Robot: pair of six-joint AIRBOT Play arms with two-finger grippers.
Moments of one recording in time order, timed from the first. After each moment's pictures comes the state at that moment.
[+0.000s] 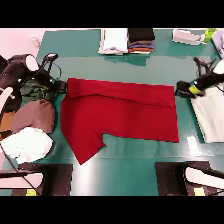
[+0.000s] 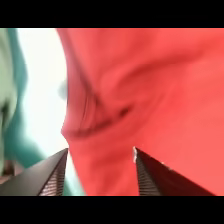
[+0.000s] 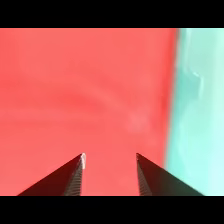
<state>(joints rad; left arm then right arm) -0.10 -1.40 1.31 1.47 -1.22 -1.52 -0.18 -1.26 1.17 -1.37 1.31 1.62</state>
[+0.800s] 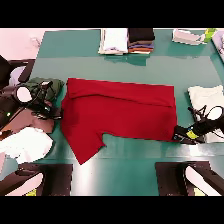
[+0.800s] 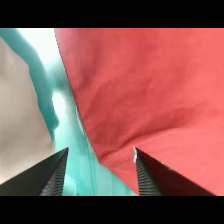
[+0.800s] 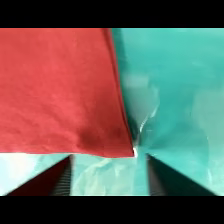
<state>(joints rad) -0.10 -1.06 0.85 1.43 -1.21 -1.59 -0.24 -0.97 0.51 -1.37 1.33 1.64</state>
